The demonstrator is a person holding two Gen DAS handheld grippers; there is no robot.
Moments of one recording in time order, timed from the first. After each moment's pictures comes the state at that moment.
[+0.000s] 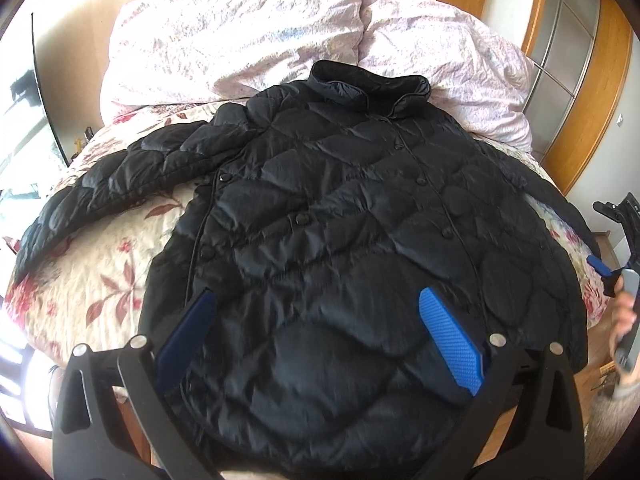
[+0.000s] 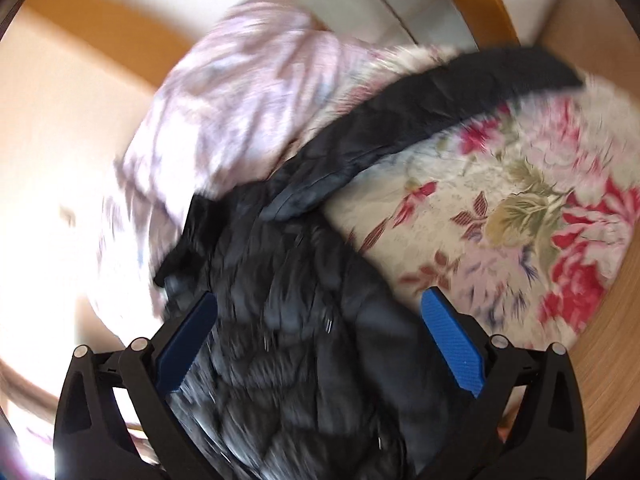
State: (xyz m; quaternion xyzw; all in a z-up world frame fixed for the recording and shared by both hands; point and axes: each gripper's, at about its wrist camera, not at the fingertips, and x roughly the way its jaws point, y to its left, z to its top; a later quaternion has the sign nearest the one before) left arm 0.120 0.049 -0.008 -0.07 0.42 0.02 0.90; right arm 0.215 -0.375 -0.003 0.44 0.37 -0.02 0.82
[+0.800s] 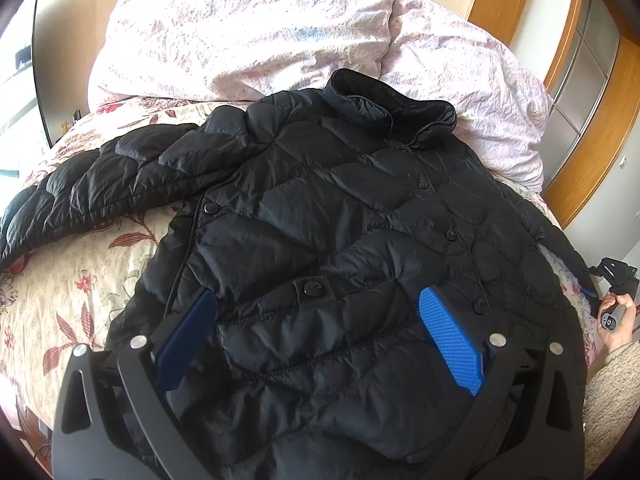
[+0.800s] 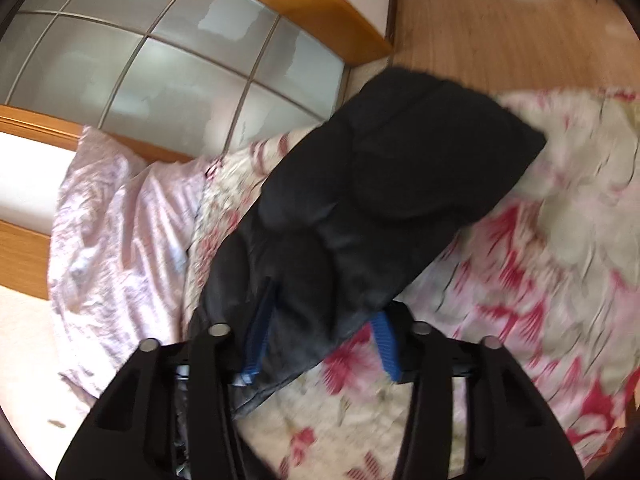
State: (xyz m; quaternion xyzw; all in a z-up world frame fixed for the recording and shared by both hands) left arm 0.181 0.076 -0.032 -0.12 0.40 0.02 0.91; right arm 0.287 -0.510 -0.059 0.53 0.30 -0.22 0.76
